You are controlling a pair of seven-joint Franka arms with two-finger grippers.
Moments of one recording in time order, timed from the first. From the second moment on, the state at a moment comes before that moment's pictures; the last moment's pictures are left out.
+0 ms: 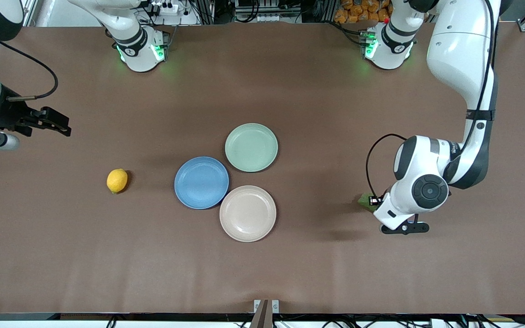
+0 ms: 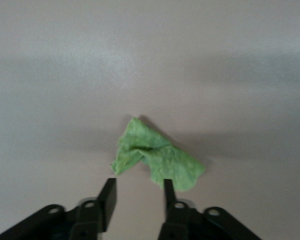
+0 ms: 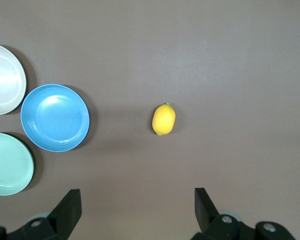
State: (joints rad) left arm -0.27 0.67 0.02 -1.42 0.07 1.95 -0.30; right arm -0.09 0.07 0.15 -1.53 -0.01 1.56 0.07
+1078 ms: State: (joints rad) left arm -0.27 0.23 0.02 -1.40 0.07 1.60 -0.21; right arm -0.09 0.06 0.15 -1.51 -0.01 1.54 0.07
